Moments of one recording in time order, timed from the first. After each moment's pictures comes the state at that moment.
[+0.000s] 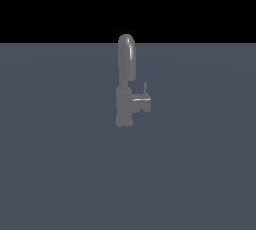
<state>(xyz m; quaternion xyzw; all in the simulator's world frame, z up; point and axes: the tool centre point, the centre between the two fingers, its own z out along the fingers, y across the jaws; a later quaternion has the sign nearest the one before) -0.258 0.002 0.469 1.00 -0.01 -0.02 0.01</state>
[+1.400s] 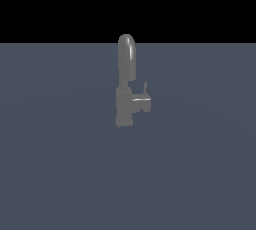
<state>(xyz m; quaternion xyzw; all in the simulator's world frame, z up) -0.174 0.001 0.450 0.98 -0.10 -0.13 -0.08</state>
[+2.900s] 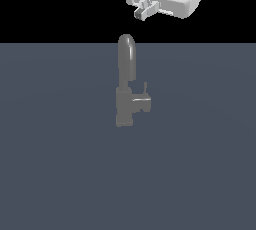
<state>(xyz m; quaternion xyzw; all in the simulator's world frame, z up) -0.021 -0.031 0.351 0.85 -0.29 -0.34 -0.27</state>
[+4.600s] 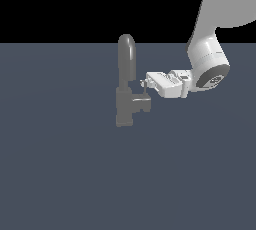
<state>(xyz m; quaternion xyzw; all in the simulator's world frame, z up) 0.062 -0.056 0.147 0.54 -0.46 -0.53 -0.46</state>
